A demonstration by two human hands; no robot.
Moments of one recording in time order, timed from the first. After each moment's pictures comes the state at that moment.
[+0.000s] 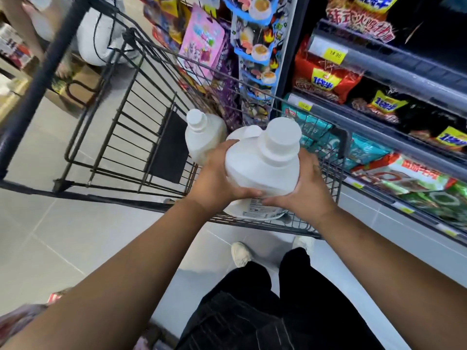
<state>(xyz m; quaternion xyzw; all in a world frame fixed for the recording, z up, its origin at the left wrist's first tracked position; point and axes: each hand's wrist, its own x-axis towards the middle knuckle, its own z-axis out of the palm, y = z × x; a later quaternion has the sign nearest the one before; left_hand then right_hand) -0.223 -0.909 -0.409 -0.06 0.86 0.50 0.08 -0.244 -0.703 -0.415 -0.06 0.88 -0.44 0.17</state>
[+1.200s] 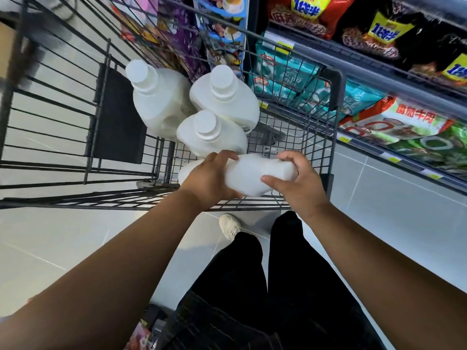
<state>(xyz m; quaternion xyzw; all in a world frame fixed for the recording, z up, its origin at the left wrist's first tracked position) -0.215 -0.887 -0.537 0.02 0.90 0.32 0.28 -0.206 -0.672 -0.520 0.18 0.81 -0.52 0.21</state>
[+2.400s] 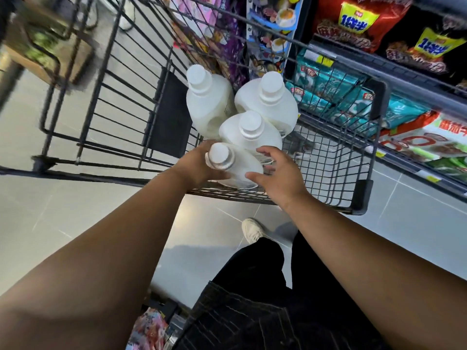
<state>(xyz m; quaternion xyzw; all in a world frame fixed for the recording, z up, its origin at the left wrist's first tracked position) -0.217 -0.986 -0.501 -0.13 0.86 0.40 0.29 -0.207 -0.779 -0.515 0.08 0.83 -0.50 0.23</state>
